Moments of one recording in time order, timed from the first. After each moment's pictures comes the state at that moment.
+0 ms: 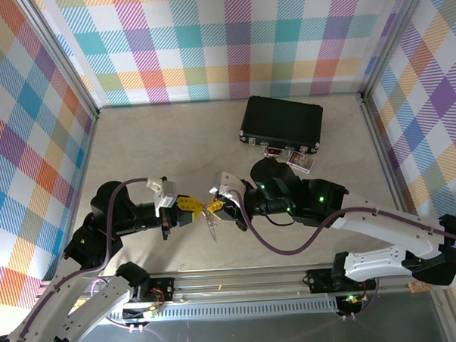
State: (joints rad) left arm -0.58 0.60 0.83 -0.45 0.75 0.00; right arm 1.19 1.18 1.26 -0.53 -0.21 -0.11
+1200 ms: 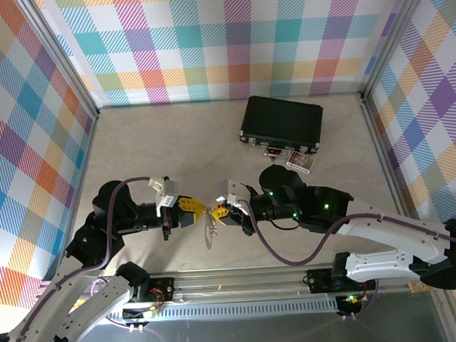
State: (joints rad) left arm -0.59 0.61 0.82 -0.42 0.78 -0.06; right arm 1.19 1.10 1.13 -0.43 -0.25 -0.17
